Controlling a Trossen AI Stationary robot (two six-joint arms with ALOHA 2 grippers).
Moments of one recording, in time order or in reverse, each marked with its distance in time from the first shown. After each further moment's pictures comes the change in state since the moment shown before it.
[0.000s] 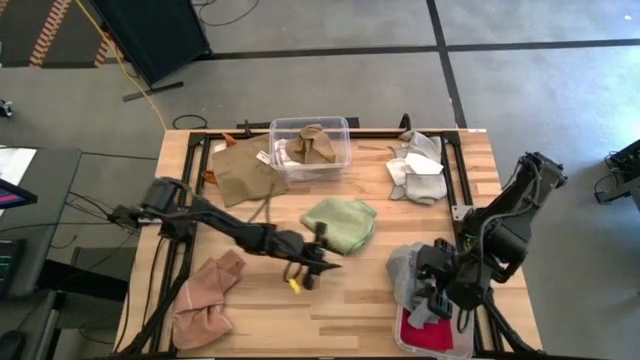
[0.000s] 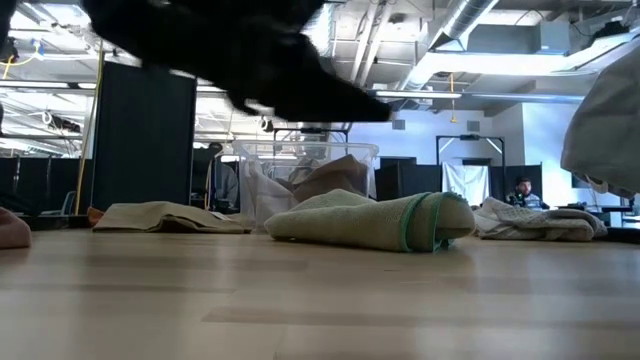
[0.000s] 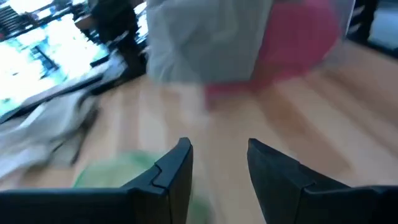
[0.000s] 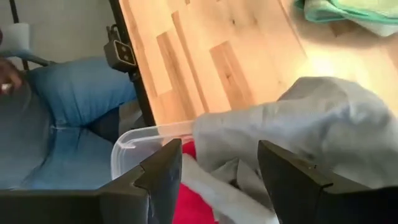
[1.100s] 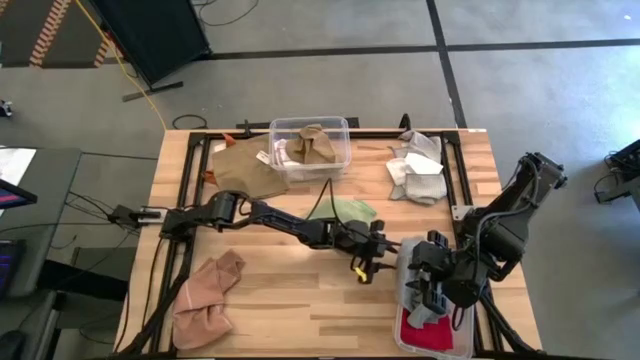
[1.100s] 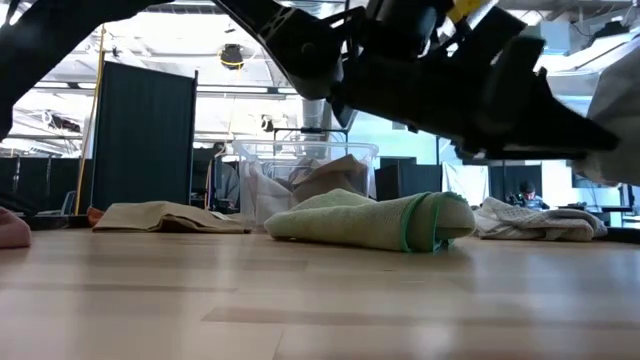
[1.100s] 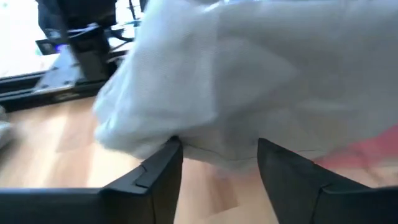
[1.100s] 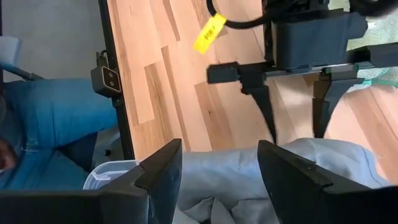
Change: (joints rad) left arm 0.133 0.511 0.756 -0.245 0.237 -0.190; right arm -0.017 0.001 0.000 0.012 0.131 -0.129
